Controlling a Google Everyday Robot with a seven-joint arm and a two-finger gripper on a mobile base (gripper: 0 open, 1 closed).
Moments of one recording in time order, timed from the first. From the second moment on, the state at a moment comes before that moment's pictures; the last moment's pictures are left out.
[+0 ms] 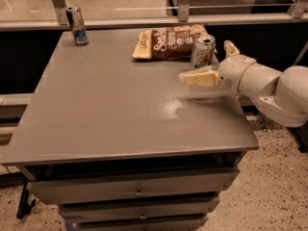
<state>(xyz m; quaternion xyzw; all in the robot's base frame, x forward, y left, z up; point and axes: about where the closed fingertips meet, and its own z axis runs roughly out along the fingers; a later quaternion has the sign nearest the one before) 0.654 -0.143 0.898 -0.31 0.67 0.16 0.65</state>
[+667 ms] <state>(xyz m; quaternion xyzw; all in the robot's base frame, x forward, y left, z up) 0.559 -0.162 0.942 -0.37 0.65 0.17 0.64</state>
